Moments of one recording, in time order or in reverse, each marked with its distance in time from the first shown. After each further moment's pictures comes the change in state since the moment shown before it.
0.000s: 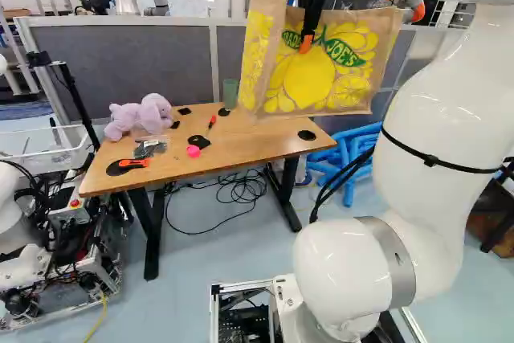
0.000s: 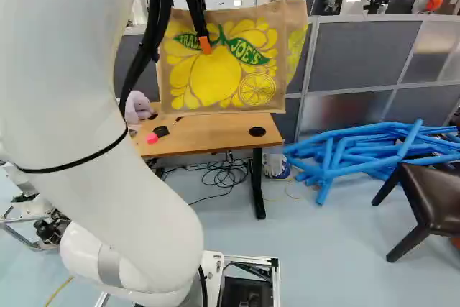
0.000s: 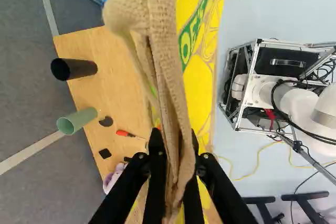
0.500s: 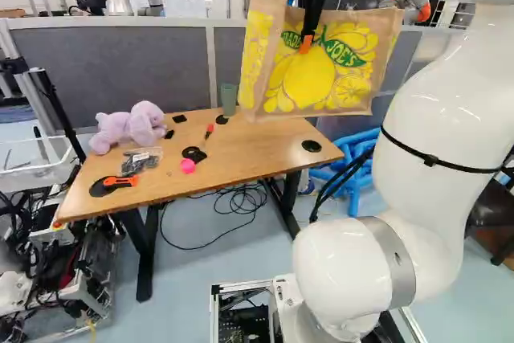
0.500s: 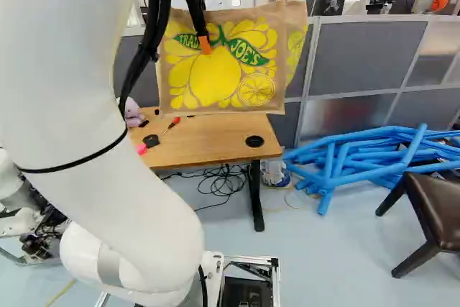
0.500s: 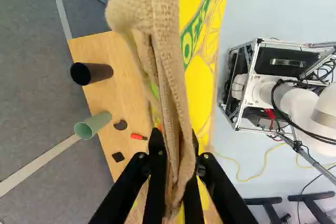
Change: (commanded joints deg) arm 0.0 0.0 0.0 0.0 0.0 0.0
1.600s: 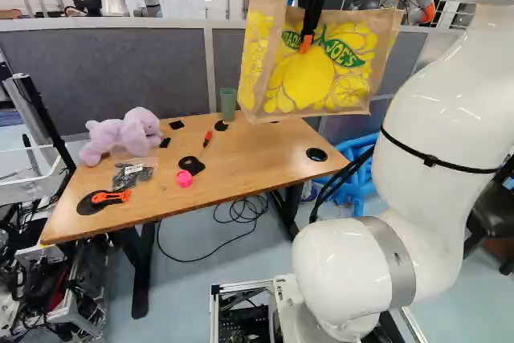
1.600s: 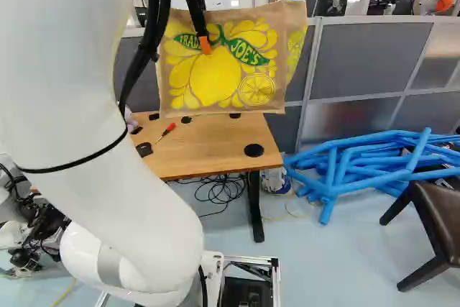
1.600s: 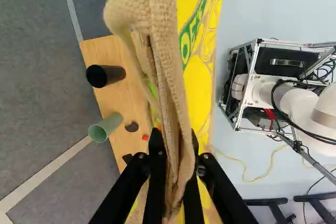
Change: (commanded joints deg) arm 0.0 -0.2 0.3 0.0 0.0 0.0
